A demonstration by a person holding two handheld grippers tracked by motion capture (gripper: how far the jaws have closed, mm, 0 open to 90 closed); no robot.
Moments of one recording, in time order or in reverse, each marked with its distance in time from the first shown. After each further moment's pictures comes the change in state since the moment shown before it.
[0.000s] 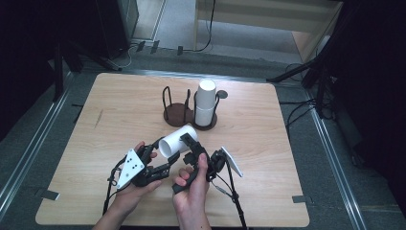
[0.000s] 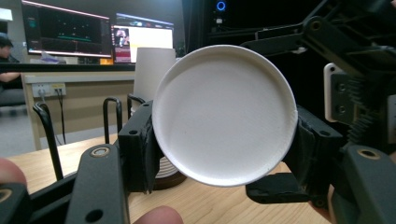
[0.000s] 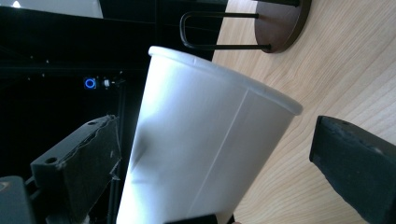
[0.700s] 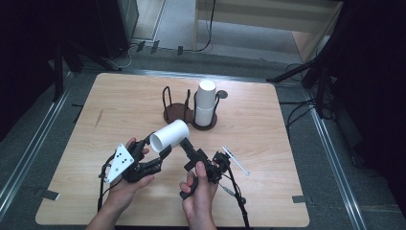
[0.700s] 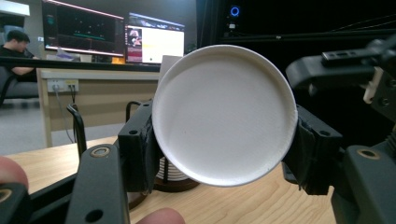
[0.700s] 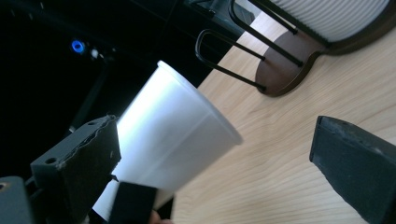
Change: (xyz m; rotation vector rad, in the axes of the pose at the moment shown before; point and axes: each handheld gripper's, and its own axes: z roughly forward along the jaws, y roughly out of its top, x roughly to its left) left arm 0.016 0.010 -0.008 -0.013 0.044 -0.051; right arm 0.004 0.001 -0.014 -0.058 -0.004 -0.407
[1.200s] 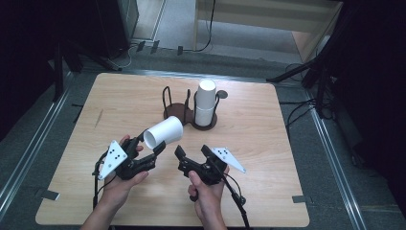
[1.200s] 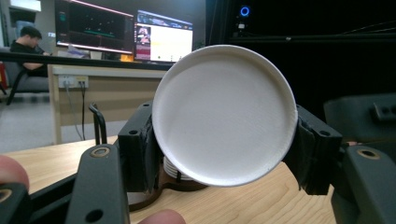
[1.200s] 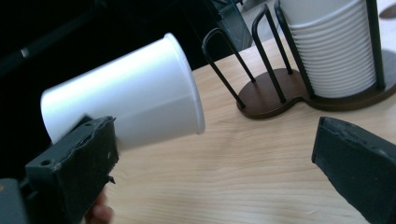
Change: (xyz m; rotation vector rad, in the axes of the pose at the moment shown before) left arm 0.013 0.009 -0.007 0.009 0.031 -0.018; right arm 0.005 -0.003 -0.004 0.019 -0.038 -0.489
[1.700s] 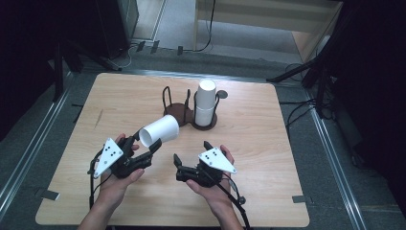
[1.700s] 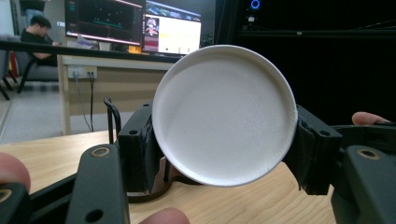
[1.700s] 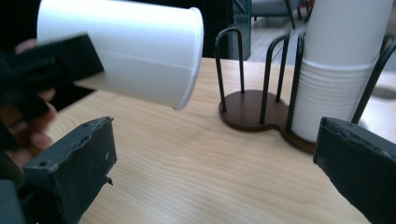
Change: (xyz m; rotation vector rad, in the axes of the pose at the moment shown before) left arm 0.006 0.008 -0.004 0.032 0.036 -0.013; right arm 0.001 -0.002 -0.002 0.049 -0.007 -0.466
